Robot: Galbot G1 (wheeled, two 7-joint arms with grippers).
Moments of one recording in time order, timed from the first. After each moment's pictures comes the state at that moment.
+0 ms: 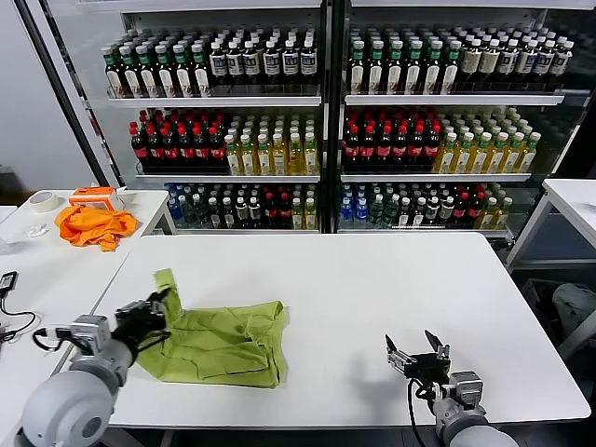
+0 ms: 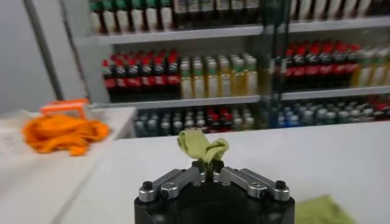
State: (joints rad) left arm 1.32 -0.81 -0.49 -2.22 -0.89 0.57 -0.43; right arm -1.48 1.11 0.43 2.13 0.46 -0.44 0.24
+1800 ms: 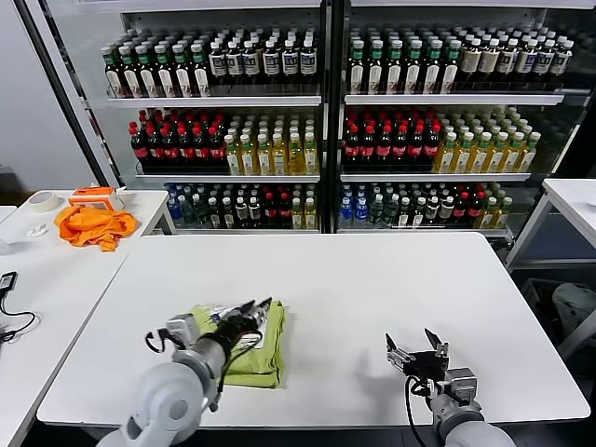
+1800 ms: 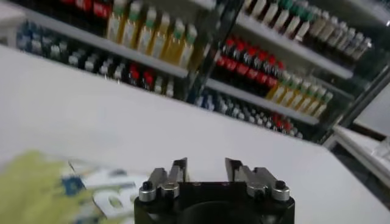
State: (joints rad) left arm 1.13 -1.09 -0.26 -2.11 -1.02 0.56 -0.45; right arm -1.45 1.11 0.41 2.09 0.43 -0.44 0.24
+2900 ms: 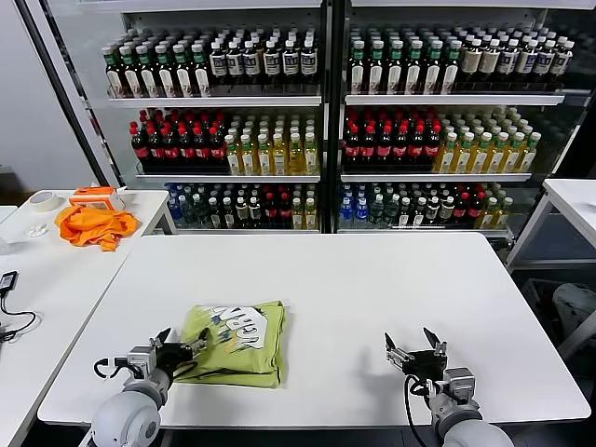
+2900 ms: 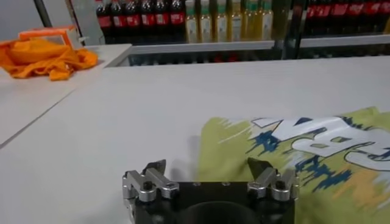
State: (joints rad) left arm 1.30 -1.04 -0.40 -1.85 -0.57 0.47 -0.26; right arm -1.44 1.11 0.40 2.07 0.42 -0.42 0.23
